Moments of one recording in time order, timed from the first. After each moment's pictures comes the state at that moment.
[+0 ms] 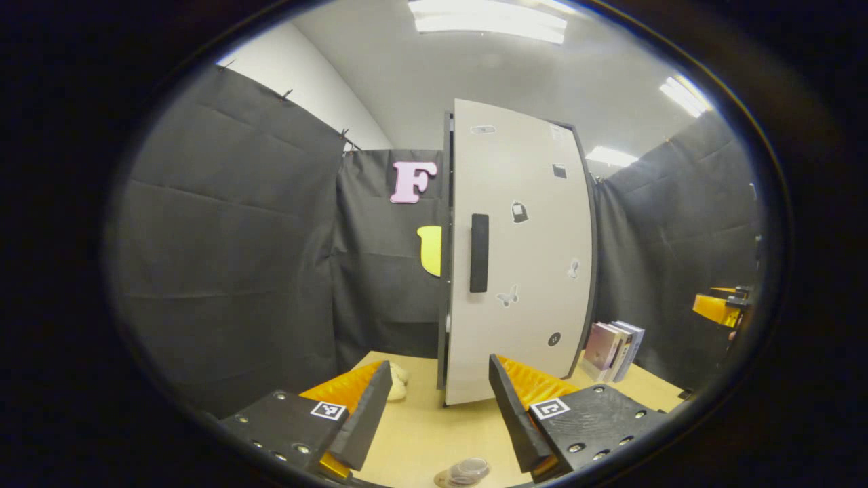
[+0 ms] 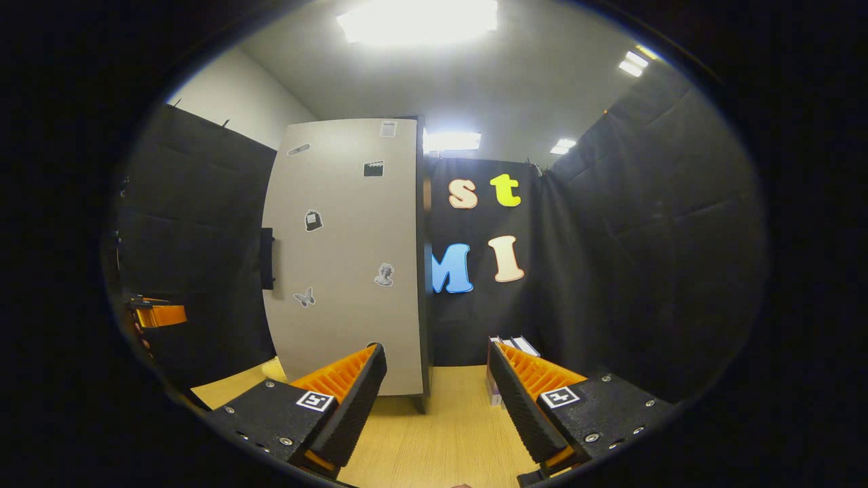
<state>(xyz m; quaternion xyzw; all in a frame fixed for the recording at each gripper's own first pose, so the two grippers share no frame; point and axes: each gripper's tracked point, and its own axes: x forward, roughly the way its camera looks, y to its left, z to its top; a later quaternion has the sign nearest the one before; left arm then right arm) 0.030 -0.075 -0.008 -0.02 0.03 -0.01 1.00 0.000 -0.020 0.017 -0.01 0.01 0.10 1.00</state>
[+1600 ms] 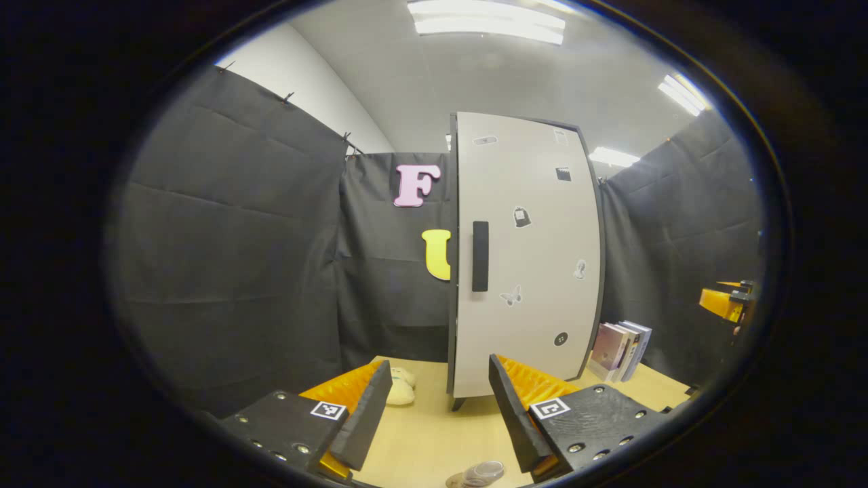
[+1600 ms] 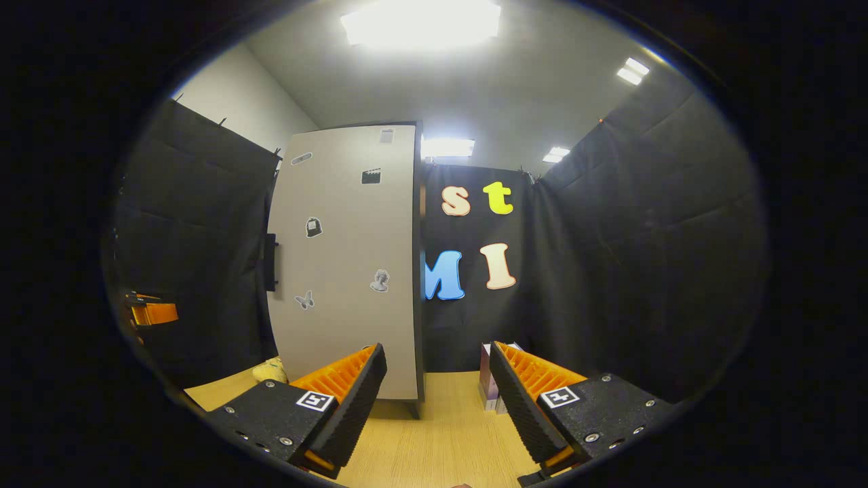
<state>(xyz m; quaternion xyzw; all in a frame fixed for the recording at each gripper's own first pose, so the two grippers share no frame) 0.031 -0.055 0.004 -0.01 0.03 -0.01 1.00 0.011 -0.023 0.022 -0.01 -0.01 0.07 1.00</state>
